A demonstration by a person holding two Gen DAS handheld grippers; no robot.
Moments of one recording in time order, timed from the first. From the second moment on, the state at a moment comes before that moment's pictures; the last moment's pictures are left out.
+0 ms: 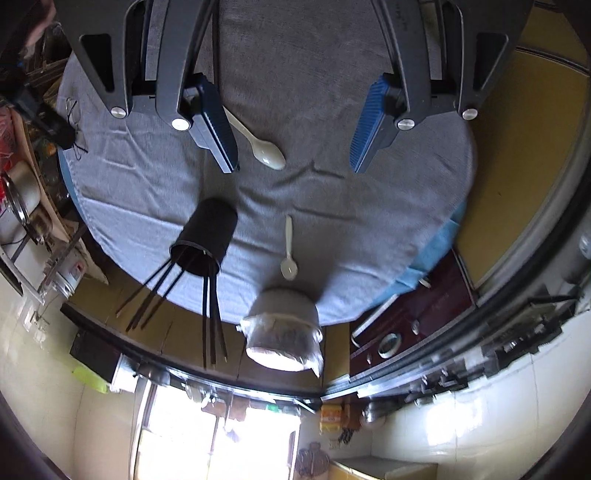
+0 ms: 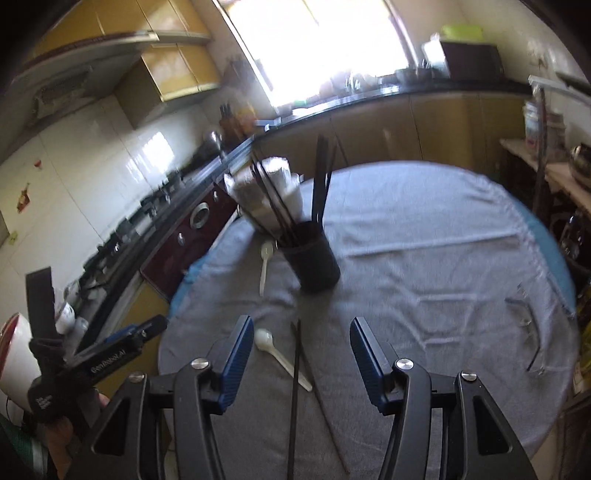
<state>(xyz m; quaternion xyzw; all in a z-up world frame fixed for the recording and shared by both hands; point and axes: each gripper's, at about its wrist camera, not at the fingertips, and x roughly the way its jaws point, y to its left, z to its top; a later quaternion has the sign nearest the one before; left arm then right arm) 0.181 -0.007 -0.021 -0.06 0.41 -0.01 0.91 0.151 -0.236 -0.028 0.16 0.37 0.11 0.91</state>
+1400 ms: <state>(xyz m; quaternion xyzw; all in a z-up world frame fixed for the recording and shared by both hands) 0.286 -0.060 -0.133 -0.13 0.57 -0.13 0.80 0.235 -0.256 -0.148 0.19 0.51 0.11 0.83</state>
